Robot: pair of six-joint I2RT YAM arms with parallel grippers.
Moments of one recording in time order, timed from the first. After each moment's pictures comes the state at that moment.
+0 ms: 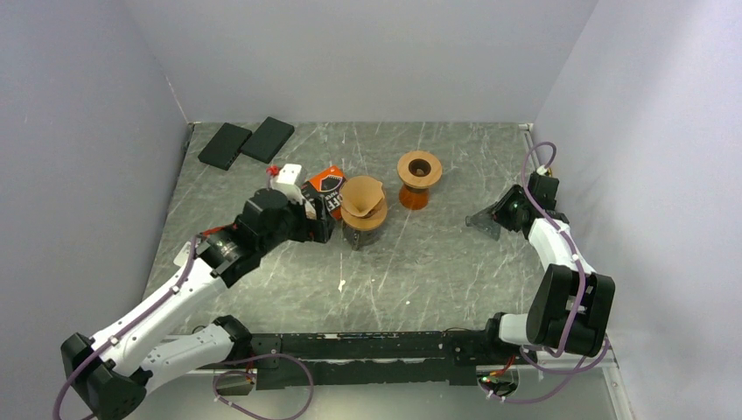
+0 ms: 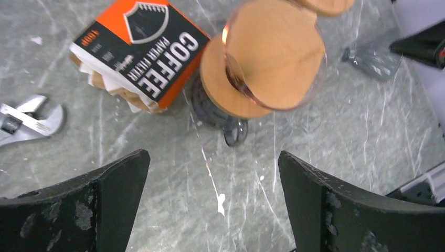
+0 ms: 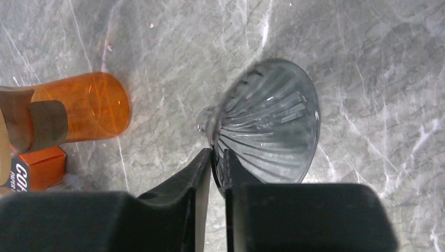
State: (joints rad) left arm -0.67 0.93 0.89 -0.43 -0.13 -0.44; right arm -0.26 1.32 0.77 -0.27 -0.21 0.48
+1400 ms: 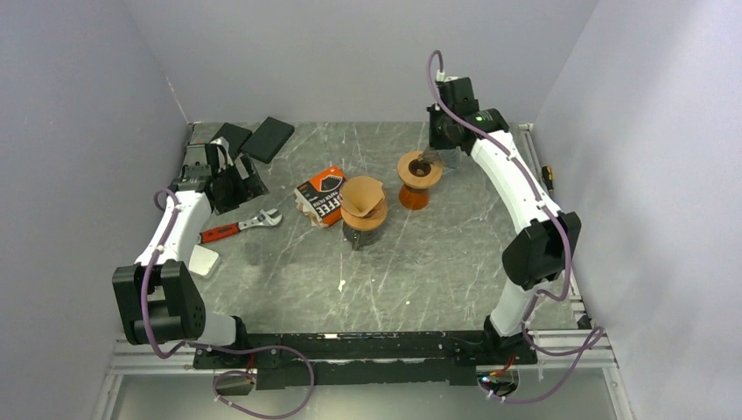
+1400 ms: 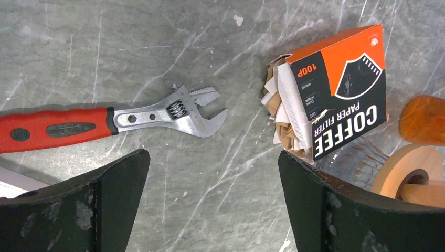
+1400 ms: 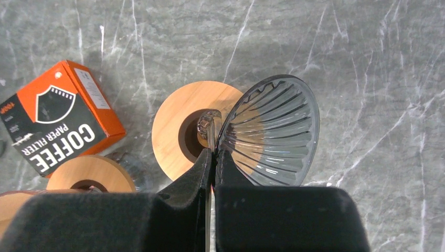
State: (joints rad) left arm 0.10 1.39 1.08 -0.54 0.19 -0.37; right arm 0.32 1.76 1.84 -0.81 0.11 0.23
